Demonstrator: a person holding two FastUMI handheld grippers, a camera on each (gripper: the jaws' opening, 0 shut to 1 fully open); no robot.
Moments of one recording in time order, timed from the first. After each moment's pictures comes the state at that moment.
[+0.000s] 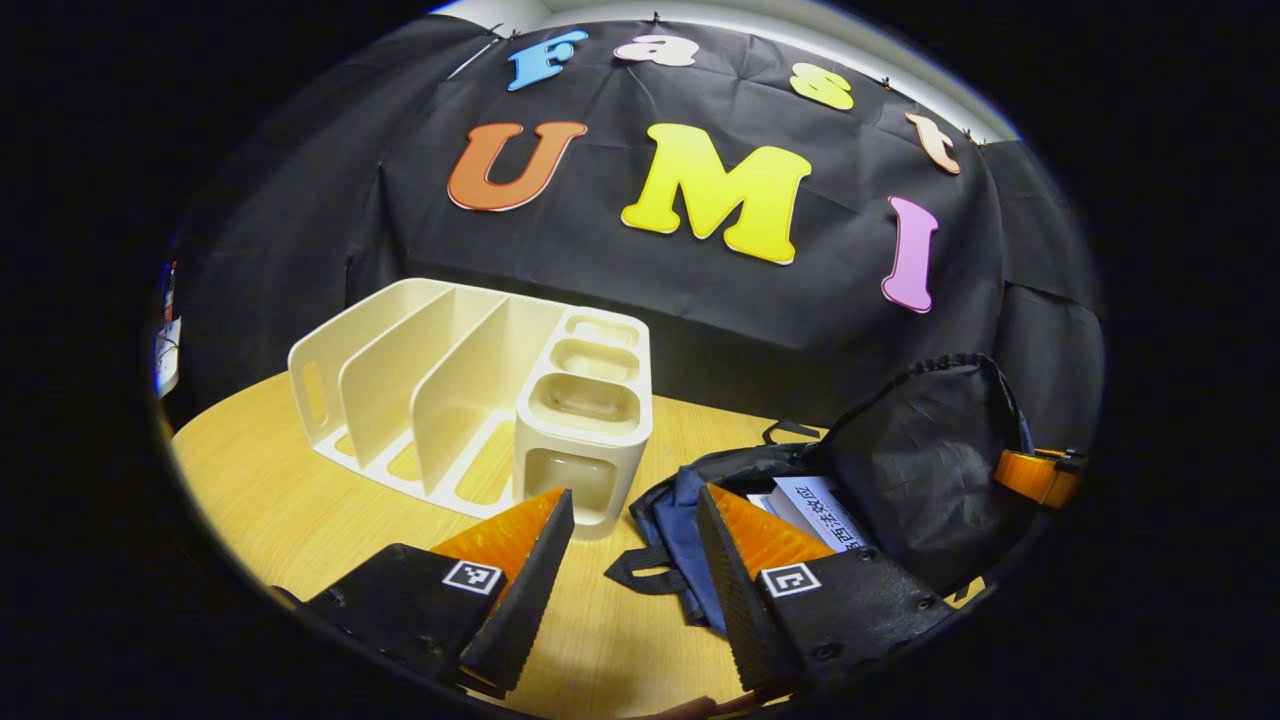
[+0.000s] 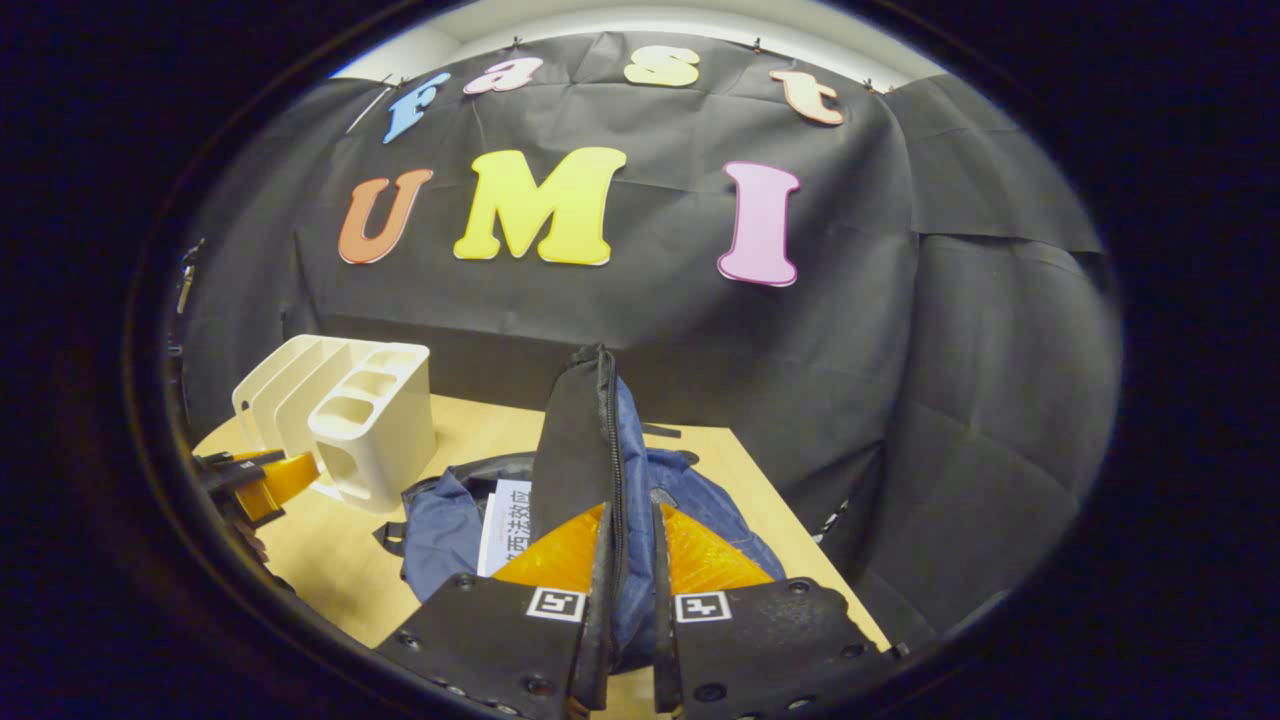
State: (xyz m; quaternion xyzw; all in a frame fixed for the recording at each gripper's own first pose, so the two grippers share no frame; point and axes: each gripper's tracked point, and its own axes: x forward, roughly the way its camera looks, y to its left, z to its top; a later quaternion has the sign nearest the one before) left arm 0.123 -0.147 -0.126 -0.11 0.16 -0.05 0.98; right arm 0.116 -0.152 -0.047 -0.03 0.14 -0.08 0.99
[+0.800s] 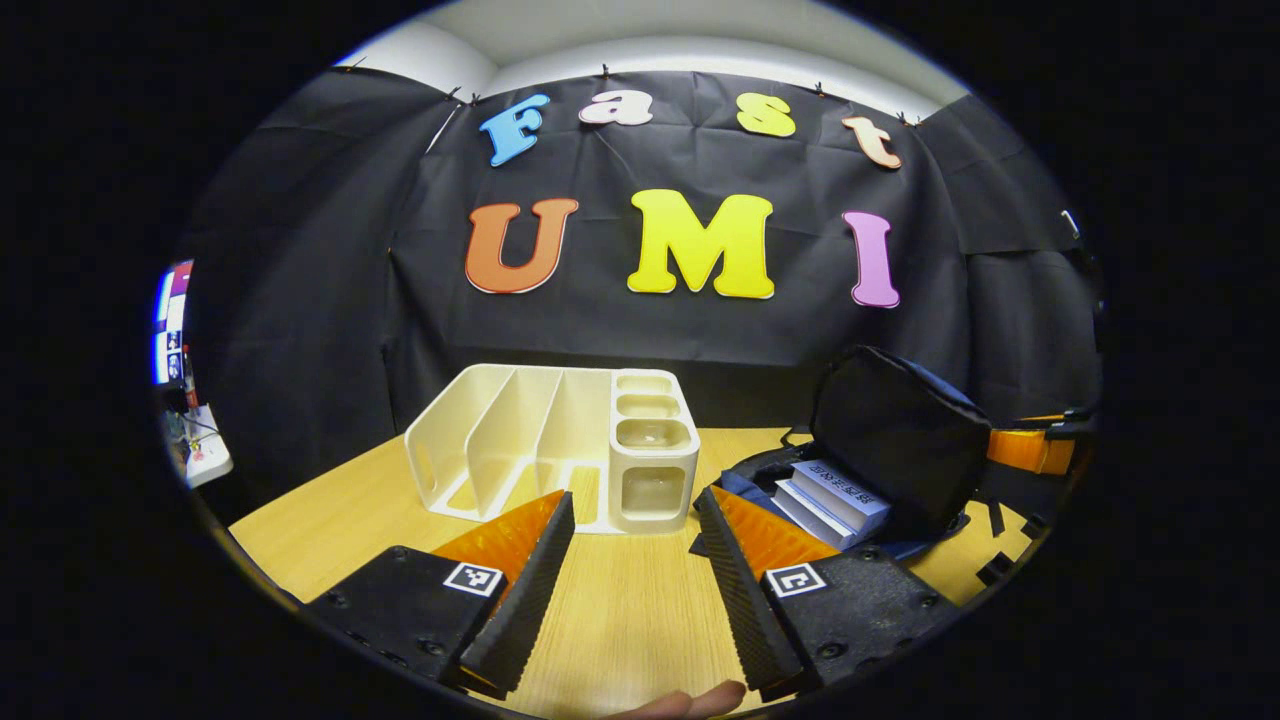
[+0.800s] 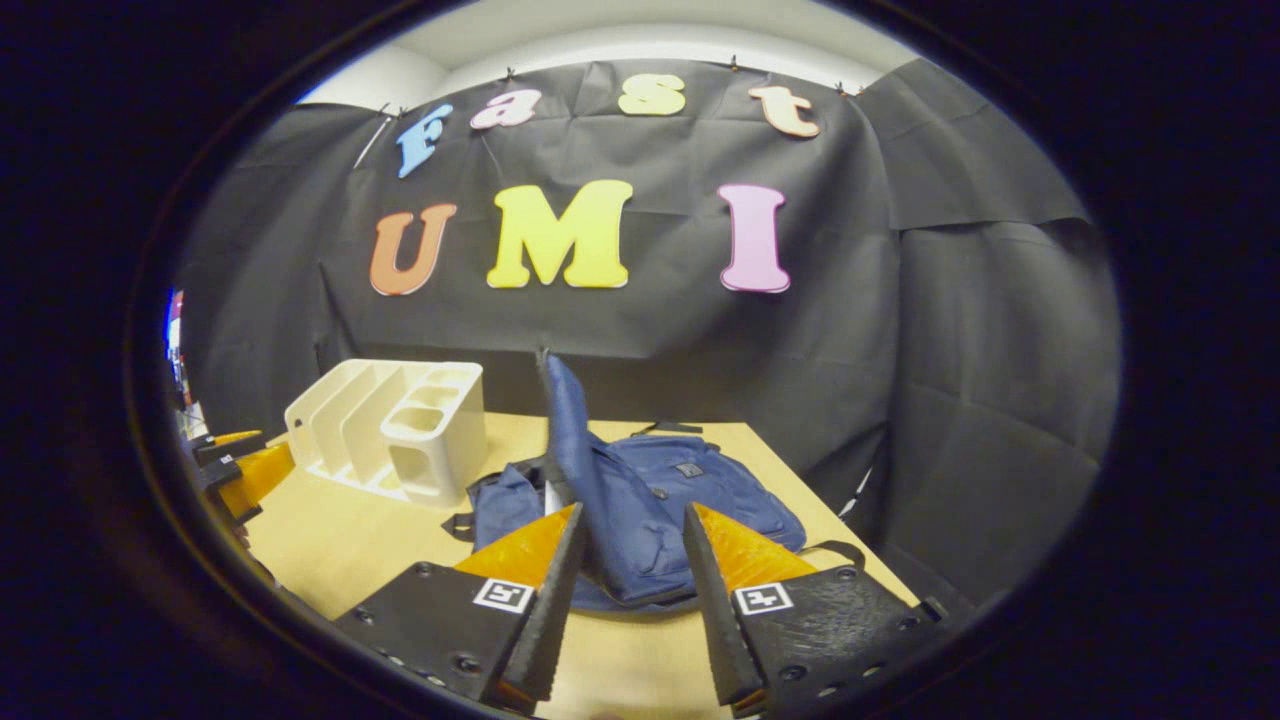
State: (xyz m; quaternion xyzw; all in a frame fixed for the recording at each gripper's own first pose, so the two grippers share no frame) left arm 0.022 -0.089 -0.077 0.00 0.08 -0.06 0.99; right arm 0.016 -0.109 -0.041 0.01 0.09 -0.05 0.99
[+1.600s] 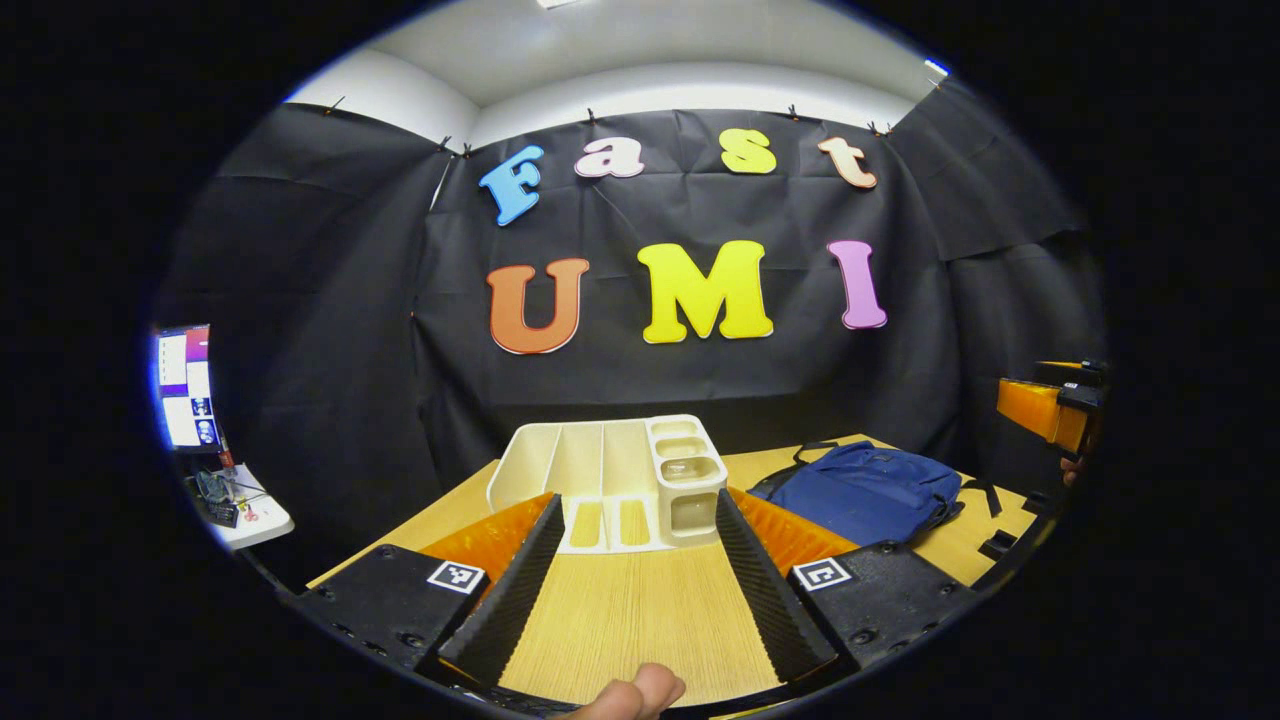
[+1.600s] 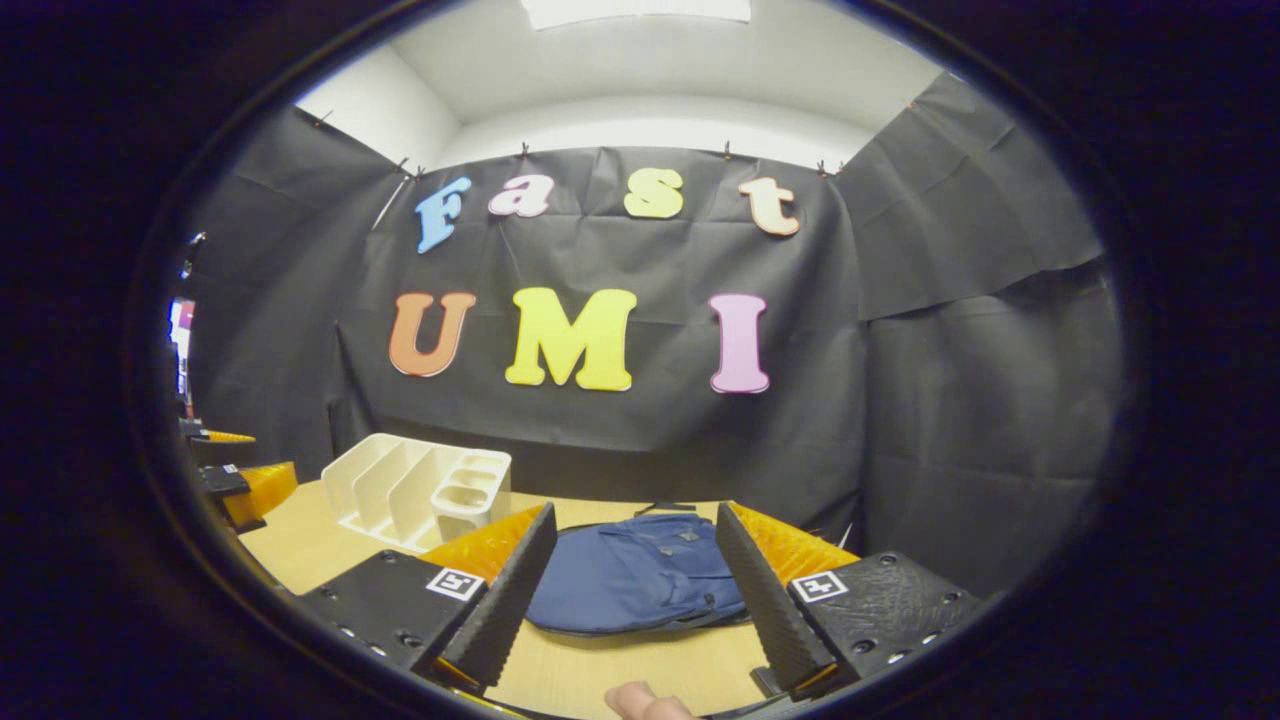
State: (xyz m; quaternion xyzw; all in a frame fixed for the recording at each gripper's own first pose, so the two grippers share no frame) left arm -0.032 -0.031 -0.013 0.03 0.03 -0.04 1.00; right arm -0.073 -0.062 0.037 0.00 -0.04 -0.07 1.00
